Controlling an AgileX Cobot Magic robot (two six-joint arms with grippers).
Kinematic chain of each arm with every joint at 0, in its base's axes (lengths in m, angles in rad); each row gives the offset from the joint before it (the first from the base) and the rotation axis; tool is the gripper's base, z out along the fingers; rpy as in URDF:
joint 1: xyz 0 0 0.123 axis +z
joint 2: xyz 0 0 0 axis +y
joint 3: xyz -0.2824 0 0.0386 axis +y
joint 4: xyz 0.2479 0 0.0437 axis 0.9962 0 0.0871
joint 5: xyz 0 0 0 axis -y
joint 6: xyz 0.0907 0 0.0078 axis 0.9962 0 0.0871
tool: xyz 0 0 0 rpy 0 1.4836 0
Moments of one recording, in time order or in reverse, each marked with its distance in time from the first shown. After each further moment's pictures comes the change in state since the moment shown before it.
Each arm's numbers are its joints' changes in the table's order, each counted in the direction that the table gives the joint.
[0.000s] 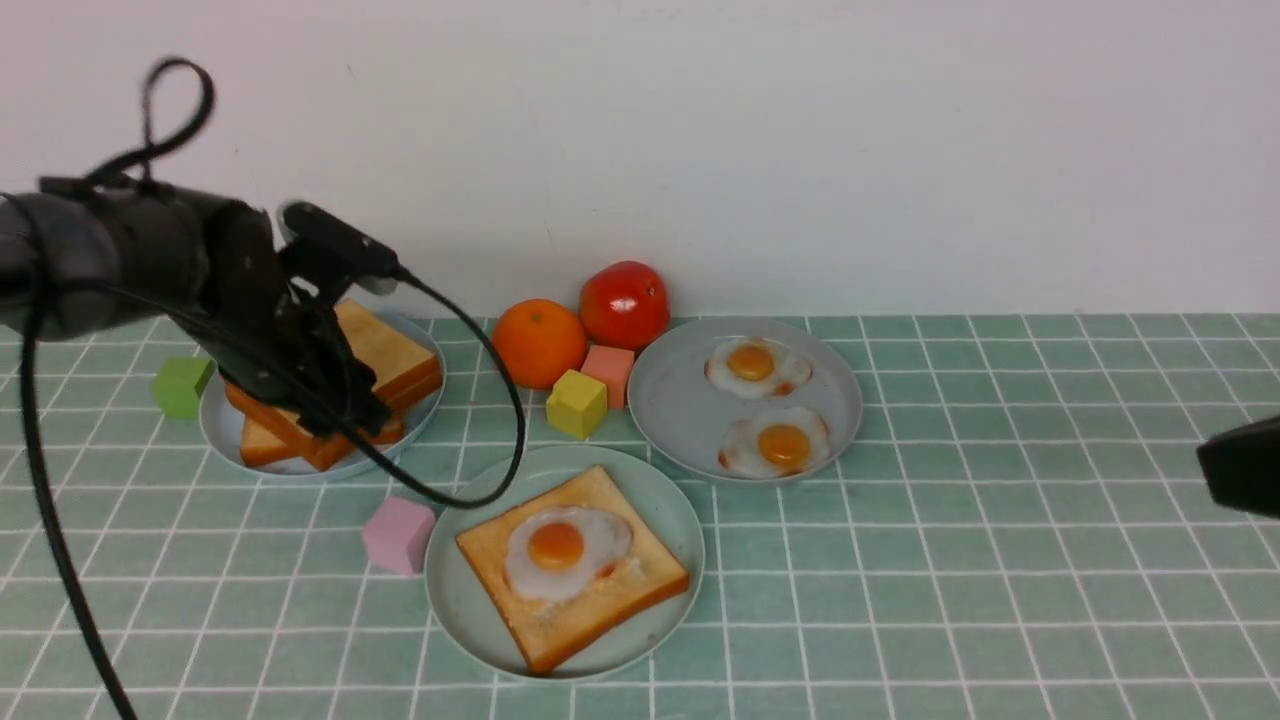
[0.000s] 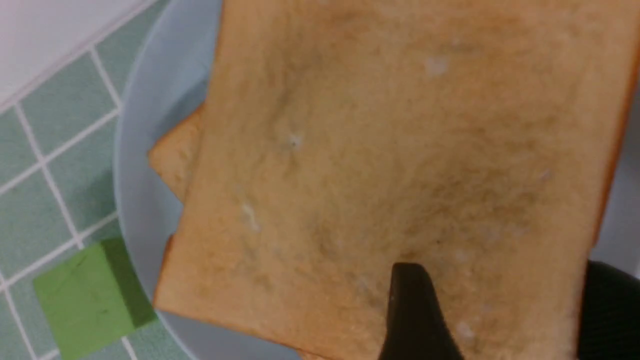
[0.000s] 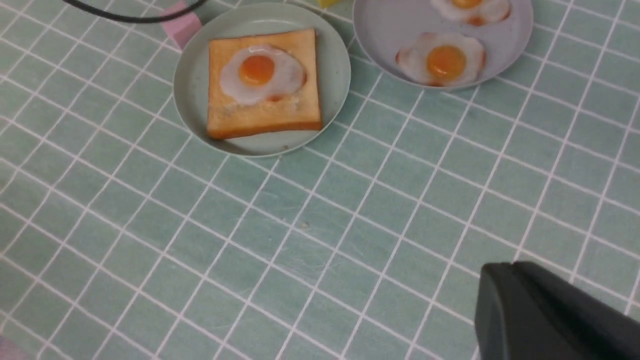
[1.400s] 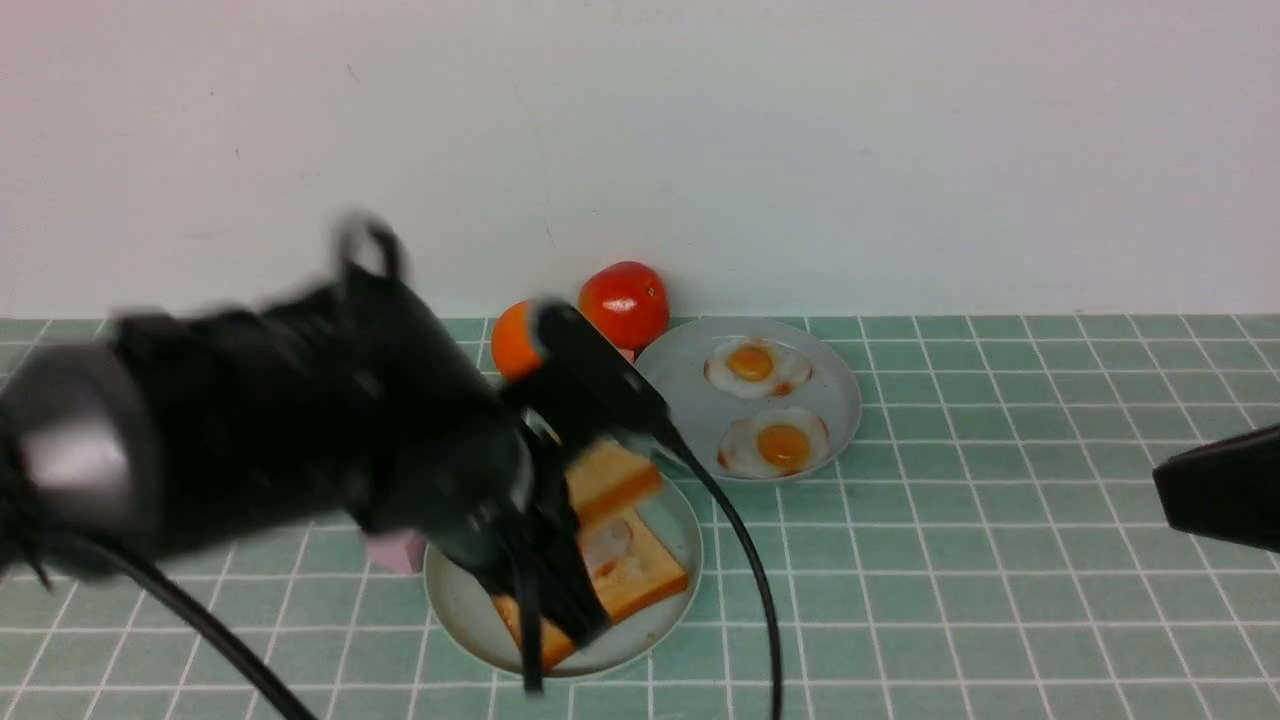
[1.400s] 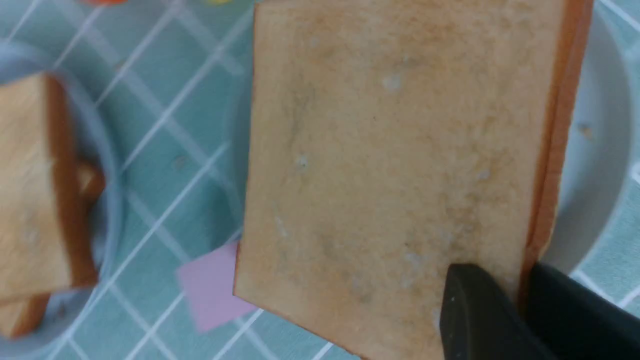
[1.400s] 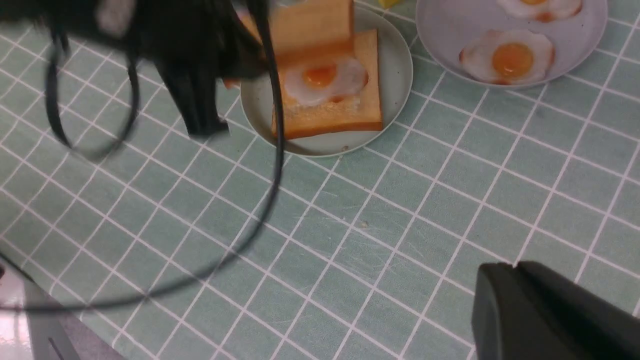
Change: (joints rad) right arm 0.000 -0.001 0.001 0.113 0.000 -0.027; left arm -0.625 -0.363 0.317 0.277 -0.130 -0.437
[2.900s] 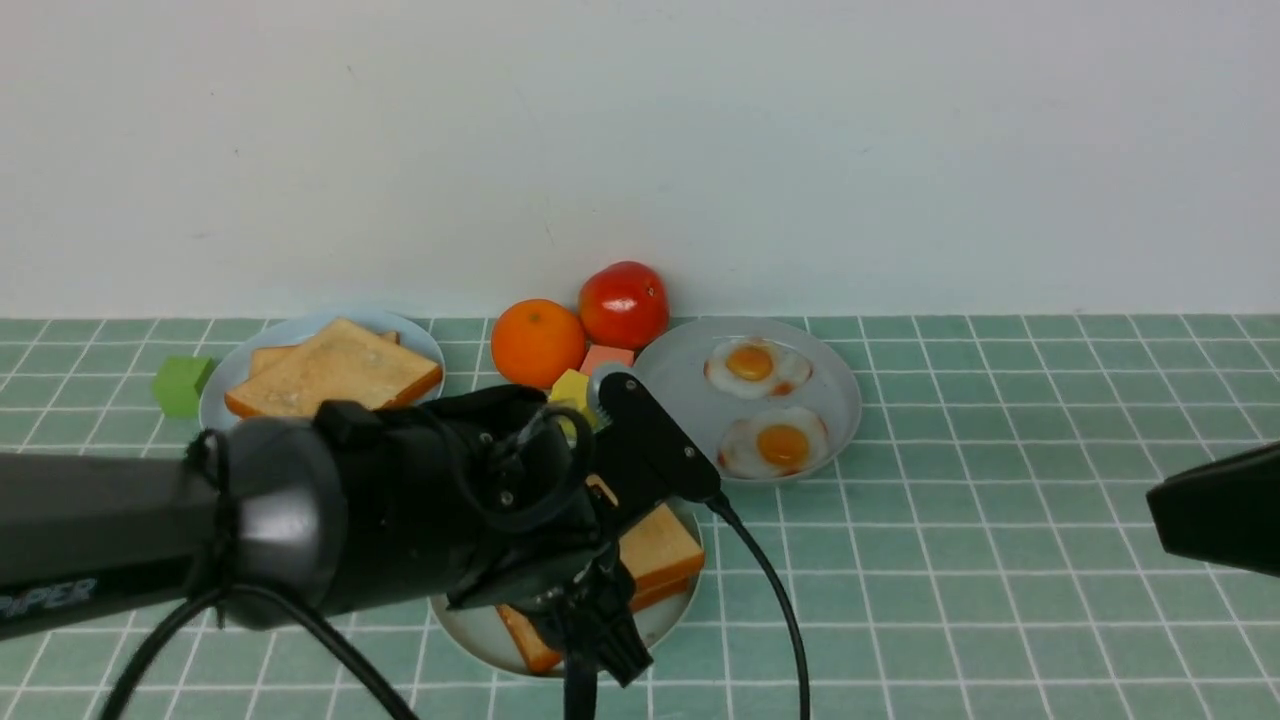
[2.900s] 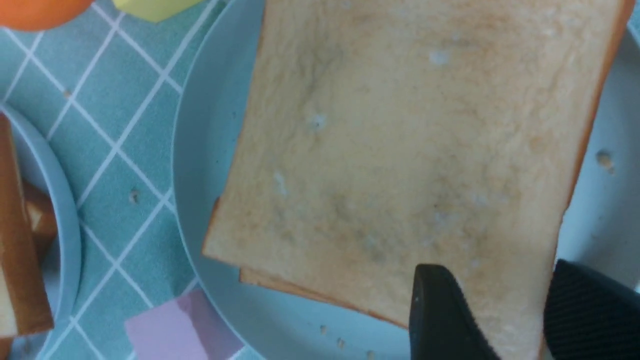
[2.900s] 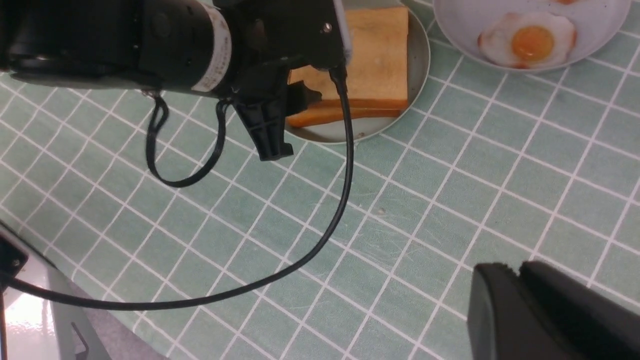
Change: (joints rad) right arm 0.000 -0.001 0.000 0.029 -0.026 0.000; left arm -0.036 0.099 0.004 0.121 0.057 -0.193
